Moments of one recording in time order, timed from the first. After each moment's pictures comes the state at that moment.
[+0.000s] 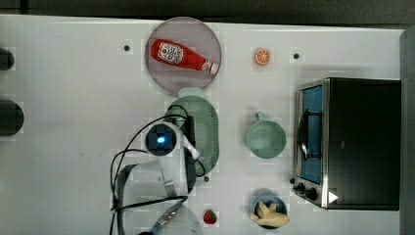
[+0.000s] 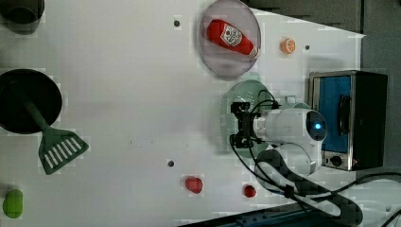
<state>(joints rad) 0.18 0.41 0.08 -2.43 -0.01 1.22 0.98</state>
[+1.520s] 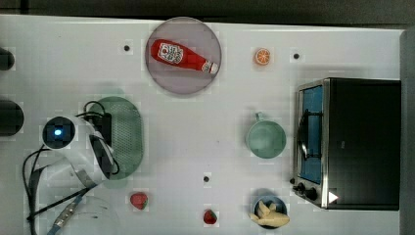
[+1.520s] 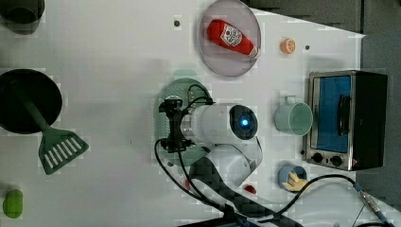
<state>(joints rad) 0.48 0.60 0.16 -2.06 0.09 1.09 1.27</state>
